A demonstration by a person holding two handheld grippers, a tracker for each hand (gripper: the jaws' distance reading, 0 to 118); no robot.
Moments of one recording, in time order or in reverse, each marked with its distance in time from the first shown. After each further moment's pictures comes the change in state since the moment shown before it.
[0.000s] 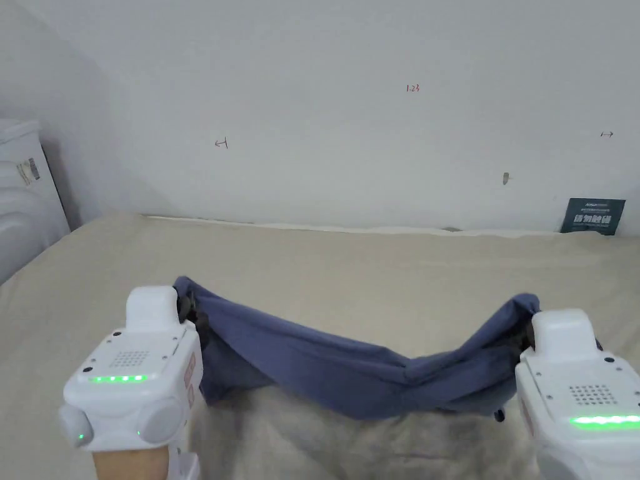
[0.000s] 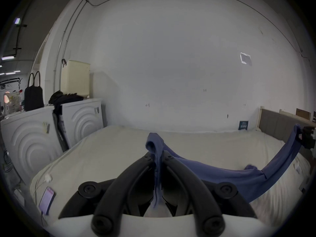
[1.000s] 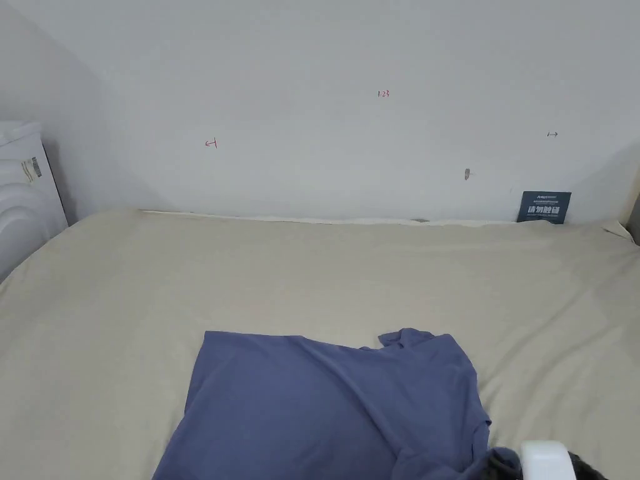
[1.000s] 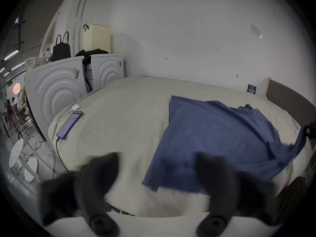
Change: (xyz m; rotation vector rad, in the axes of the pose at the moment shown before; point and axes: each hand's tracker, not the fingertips) left arm -0.010 -0.174 0.236 -0.312 0.135 0.036; right arm 0.020 -0.130 0.149 -0.323 0.002 -0.032
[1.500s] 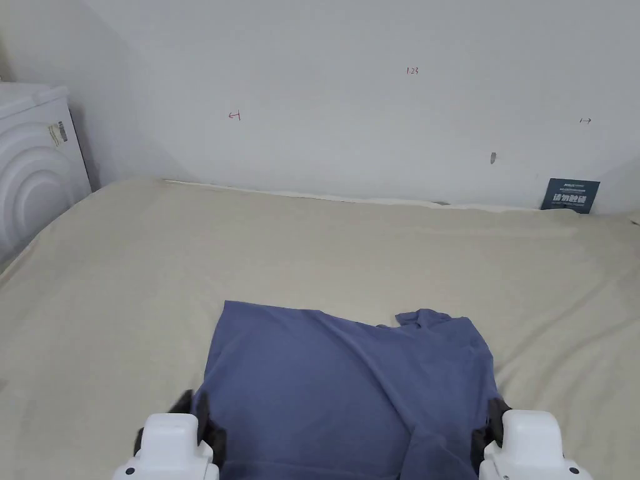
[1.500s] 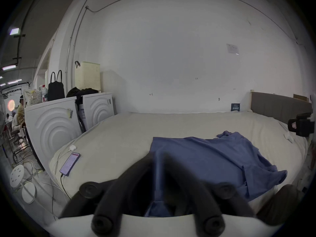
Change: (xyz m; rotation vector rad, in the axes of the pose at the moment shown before) left arm 0.038 0.057 0.064 0.282 -0.093 -0.094; right arm -0.048 0.028 0.064 0.219 0.119 -0.095
